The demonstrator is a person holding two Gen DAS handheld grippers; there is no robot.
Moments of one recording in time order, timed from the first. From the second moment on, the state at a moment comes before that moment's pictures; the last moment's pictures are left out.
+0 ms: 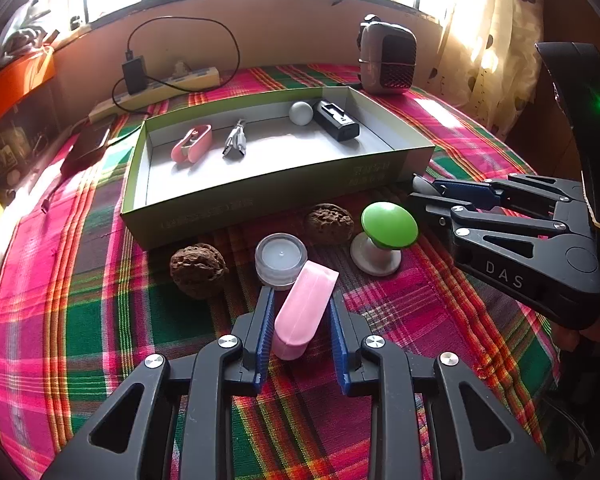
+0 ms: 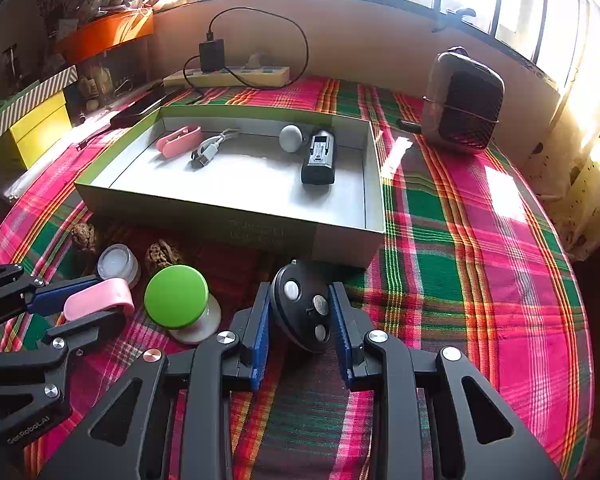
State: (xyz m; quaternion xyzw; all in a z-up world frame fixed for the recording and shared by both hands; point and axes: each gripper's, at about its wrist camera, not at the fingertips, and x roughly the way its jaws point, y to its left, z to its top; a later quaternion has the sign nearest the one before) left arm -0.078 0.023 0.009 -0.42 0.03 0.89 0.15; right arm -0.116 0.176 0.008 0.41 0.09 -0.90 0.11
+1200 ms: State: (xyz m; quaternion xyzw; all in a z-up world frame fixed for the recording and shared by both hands) left arm -0.079 0.014 0.008 -0.42 0.04 0.90 0.13; right arm -0.113 0.177 0.010 0.41 0.08 -0.90 0.11
